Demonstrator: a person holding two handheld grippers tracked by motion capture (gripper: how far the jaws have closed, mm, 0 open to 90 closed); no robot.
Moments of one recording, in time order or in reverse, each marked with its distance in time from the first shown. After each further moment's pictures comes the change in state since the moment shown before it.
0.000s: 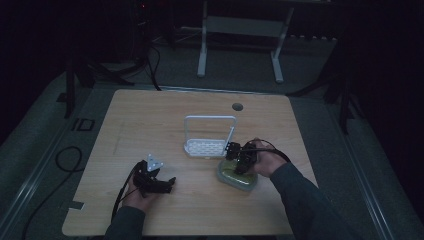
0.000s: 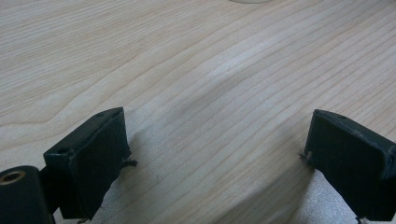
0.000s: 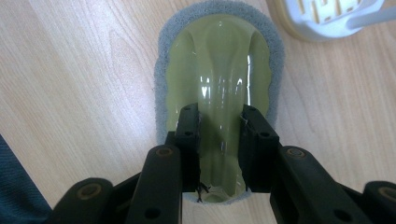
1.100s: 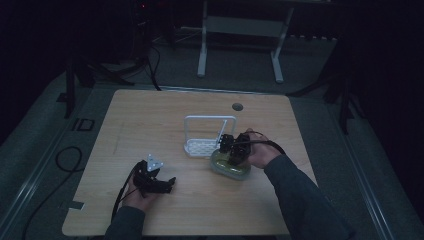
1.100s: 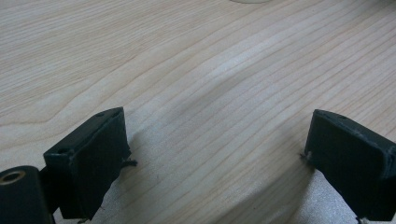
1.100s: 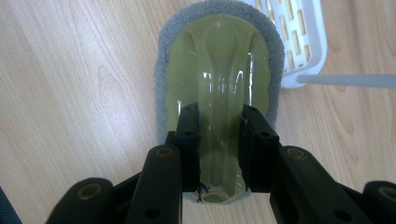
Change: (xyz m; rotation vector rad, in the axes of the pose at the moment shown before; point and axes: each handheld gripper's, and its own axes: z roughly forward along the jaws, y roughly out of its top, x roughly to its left) left arm 0.000 0.000 0.000 -0.001 -0.001 -0.002; right arm -0.005 0.024 -0.017 -0.056 -0.068 -0.078
